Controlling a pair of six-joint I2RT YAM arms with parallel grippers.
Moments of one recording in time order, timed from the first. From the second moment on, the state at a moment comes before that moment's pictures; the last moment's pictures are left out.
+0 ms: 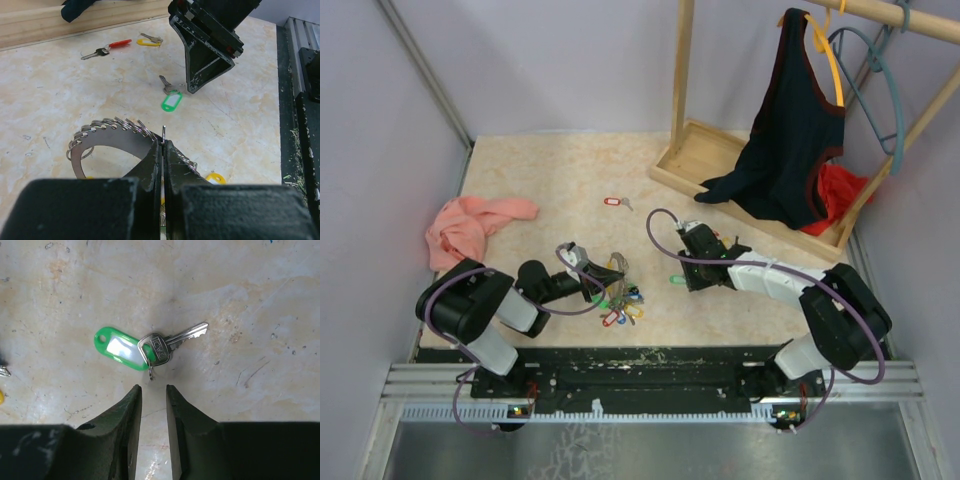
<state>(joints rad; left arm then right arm) -0.44 1.63 0.15 1.52 0.77 -0.12 0.67 1.45 0.75 -0.34 0.09 0.29</state>
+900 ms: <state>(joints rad) -0.44 1.63 0.15 1.52 0.79 -0.13 0.66 1.50 0.75 -0.27 0.07 0.29</state>
